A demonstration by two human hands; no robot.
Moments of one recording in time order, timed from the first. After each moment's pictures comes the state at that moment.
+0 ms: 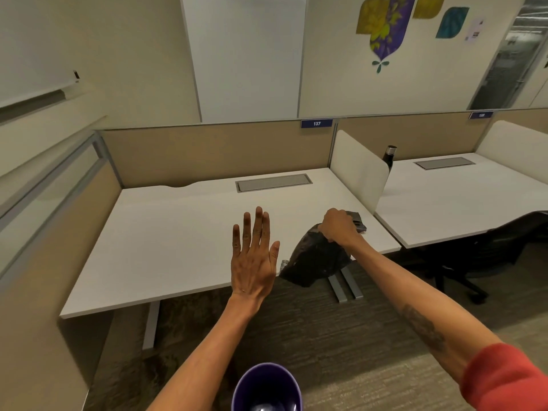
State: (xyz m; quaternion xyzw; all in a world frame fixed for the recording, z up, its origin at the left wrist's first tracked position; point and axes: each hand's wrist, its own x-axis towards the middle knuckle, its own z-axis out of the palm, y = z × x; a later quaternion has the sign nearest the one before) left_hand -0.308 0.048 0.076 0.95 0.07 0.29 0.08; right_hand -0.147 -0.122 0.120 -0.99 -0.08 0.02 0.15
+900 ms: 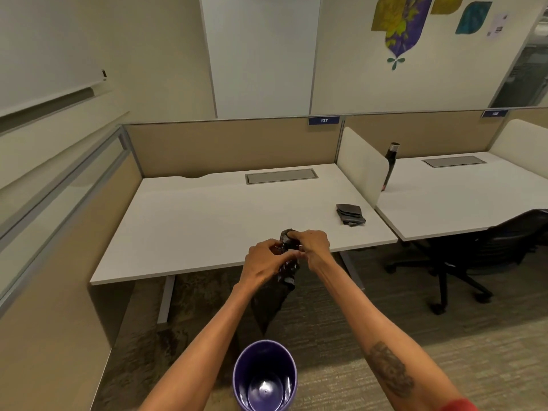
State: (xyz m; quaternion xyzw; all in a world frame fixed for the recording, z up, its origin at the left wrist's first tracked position) left_hand -0.366 -0.006 0.097 0.87 0.12 0.09 0.46; right_hand -0.280 -0.120 0.112 -0.71 0.11 0.13 0.68
